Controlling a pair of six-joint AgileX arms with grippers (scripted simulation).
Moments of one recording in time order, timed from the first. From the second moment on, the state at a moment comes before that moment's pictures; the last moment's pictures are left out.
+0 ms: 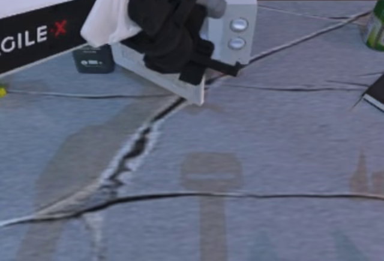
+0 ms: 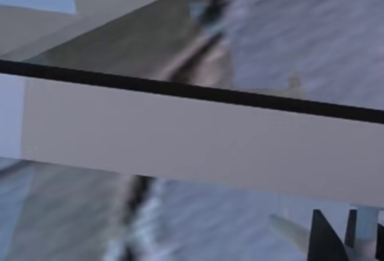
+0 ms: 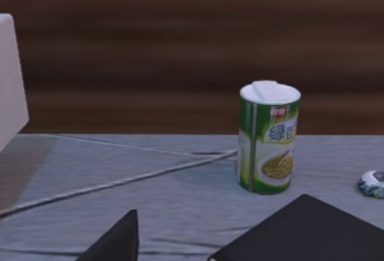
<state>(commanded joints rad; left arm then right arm) -0.62 1.89 1.52 -0.67 -0.07 -0.12 0.00 0.00 0.00 0.00 0.00 0.00</state>
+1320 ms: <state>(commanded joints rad) -0.61 1.87 1.49 -0.66 -0.05 -0.09 0.00 0.00 0.00 0.00 0.00 0.00</state>
